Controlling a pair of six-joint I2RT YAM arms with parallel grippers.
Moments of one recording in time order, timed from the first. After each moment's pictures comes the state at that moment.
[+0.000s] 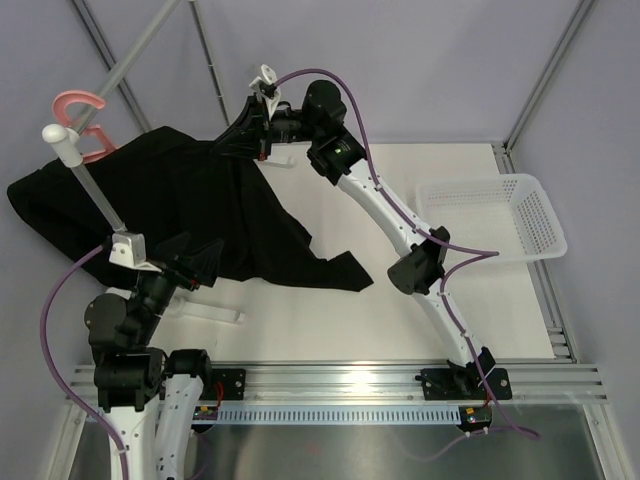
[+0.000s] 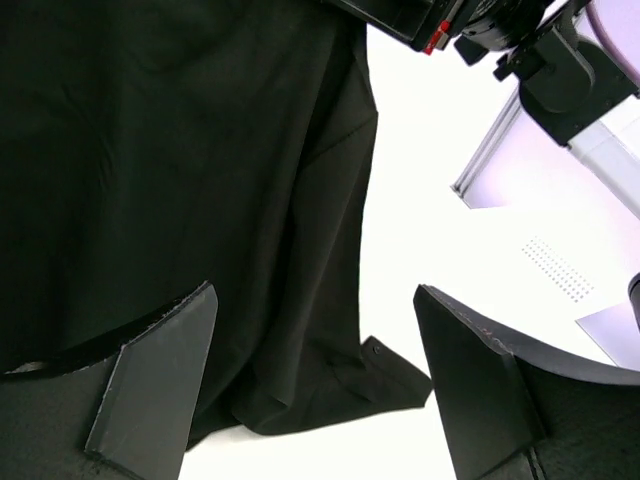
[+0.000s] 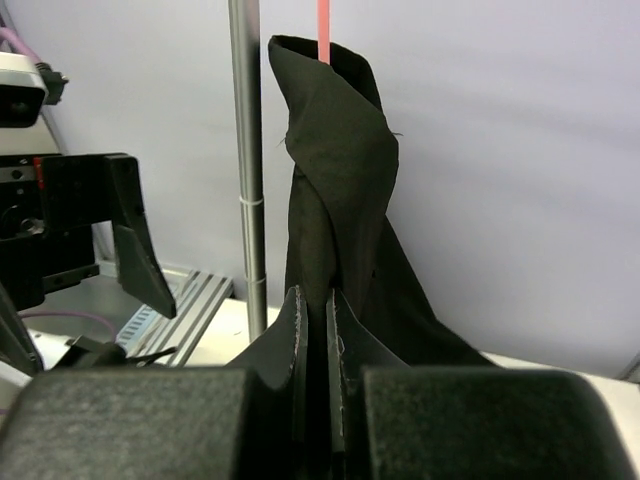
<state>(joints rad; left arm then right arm) 0.03 0.27 0.79 -0.37 0.39 -0.38 0.75 2.42 2.76 0.07 -1.05 0.28</state>
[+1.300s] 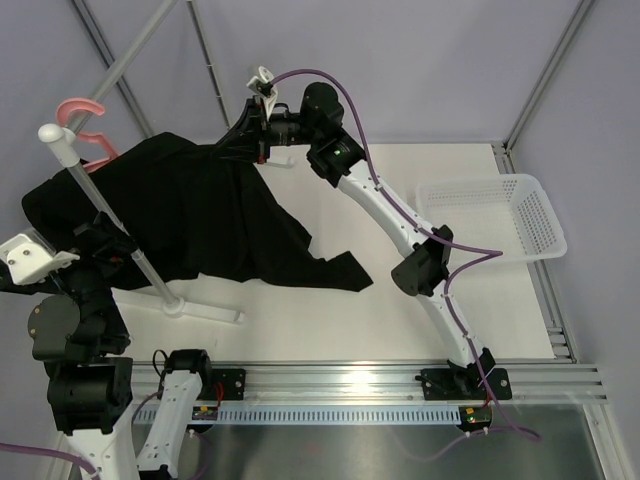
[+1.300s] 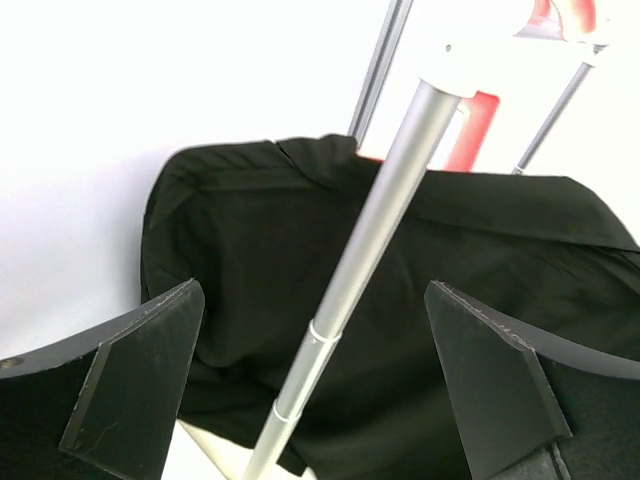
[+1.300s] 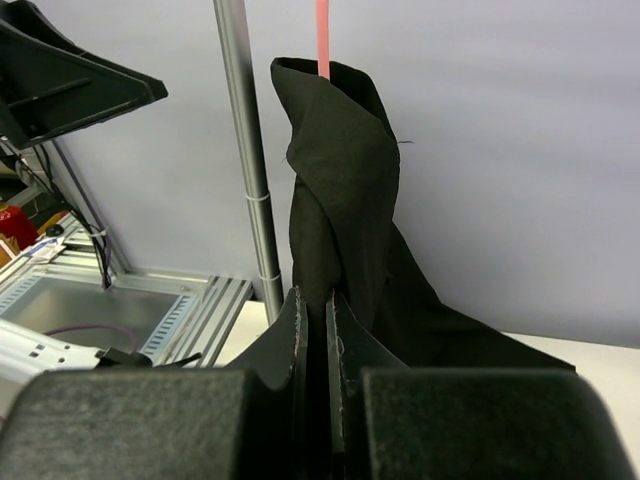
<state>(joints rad) 0.03 0.45 1.24 -0.59 -0.50 -0.17 0.76 2.38 2.67 0.08 -1.01 0.34</state>
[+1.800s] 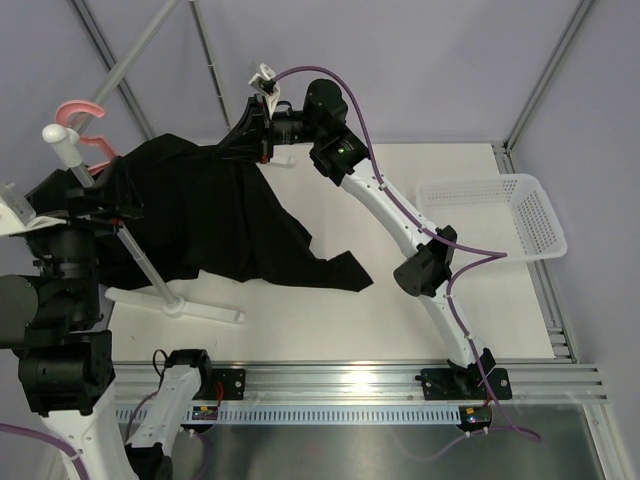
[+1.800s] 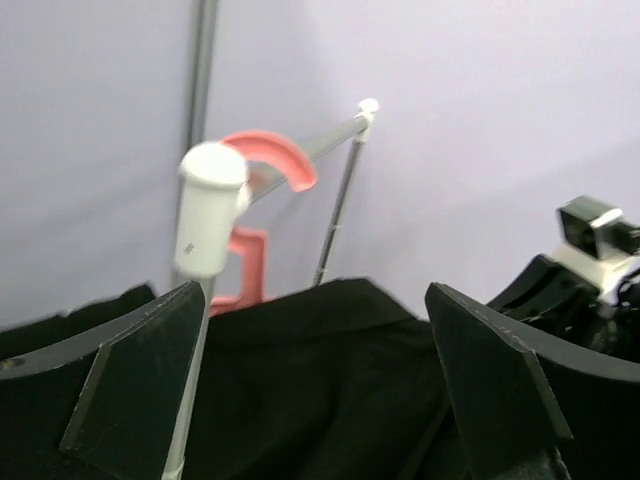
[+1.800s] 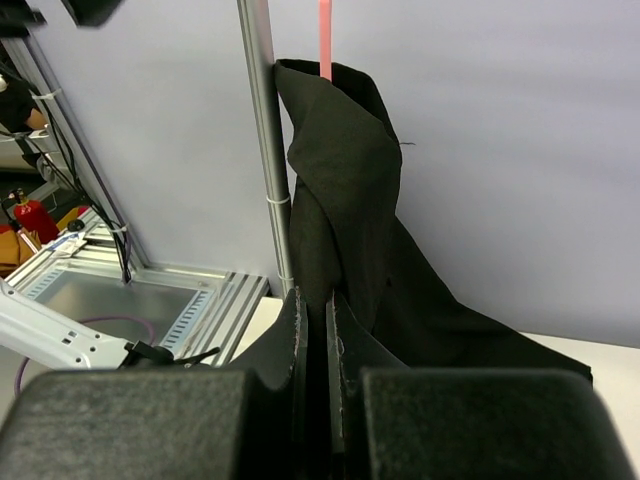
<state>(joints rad) 0.03 0.64 1.50 -0.48 -0.12 -0.21 0.75 2.35 2.66 0.05 -1.04 0.36</state>
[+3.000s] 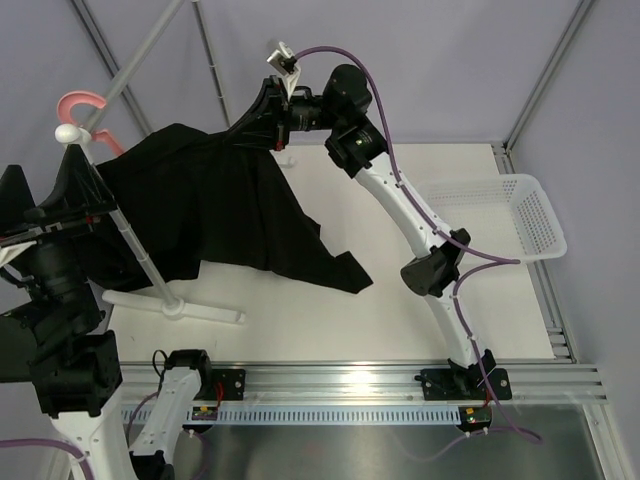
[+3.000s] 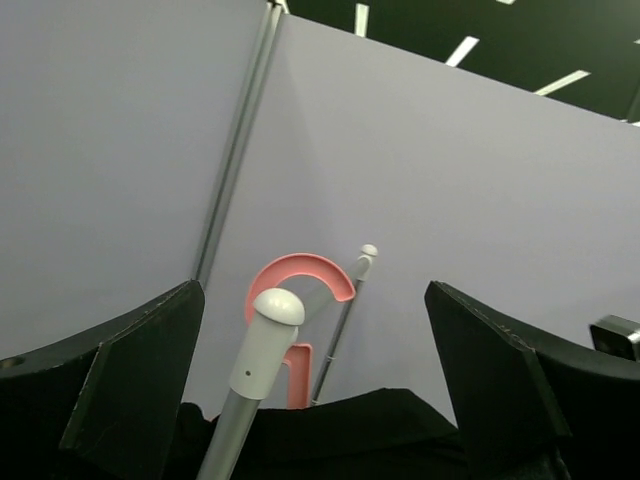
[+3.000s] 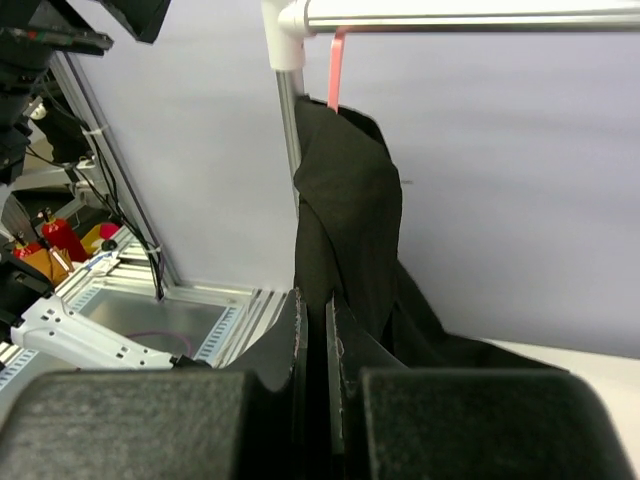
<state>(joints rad) 0.03 0.61 1.41 -0.11 -0.24 -0.20 0.72 2.28 2.69 0.04 -1.07 0.47</state>
